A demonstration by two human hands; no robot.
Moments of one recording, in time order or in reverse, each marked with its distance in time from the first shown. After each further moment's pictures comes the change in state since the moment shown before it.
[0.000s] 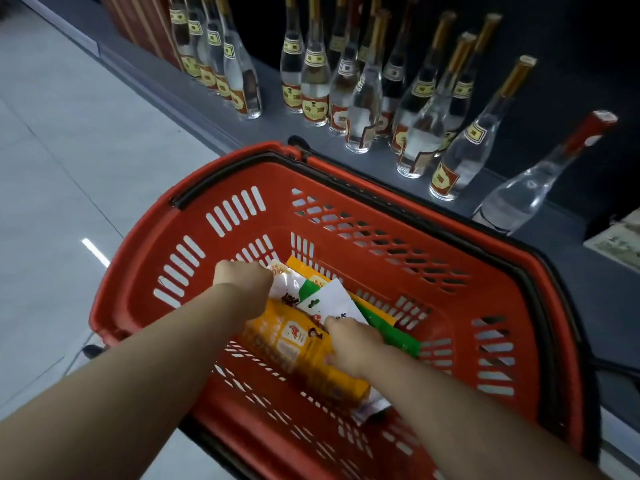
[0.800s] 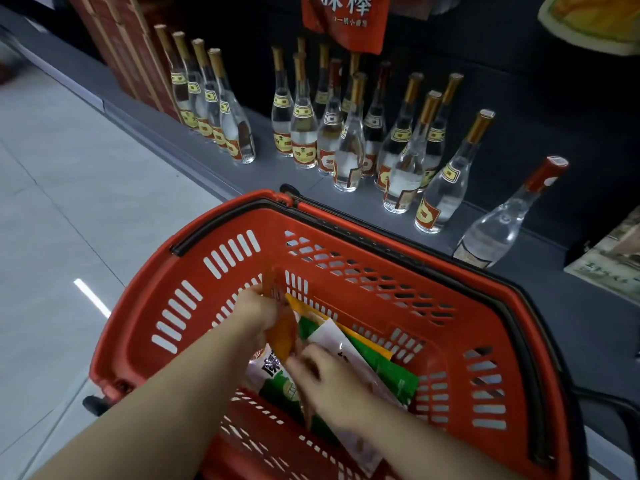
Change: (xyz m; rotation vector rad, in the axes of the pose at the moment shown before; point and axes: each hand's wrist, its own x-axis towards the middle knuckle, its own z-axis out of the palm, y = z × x) left_hand -0.008 0.010 -0.033 -1.894 -0.096 -0.442; right_hand -0.045 -0.034 -0.027 0.752 0.226 -0.091
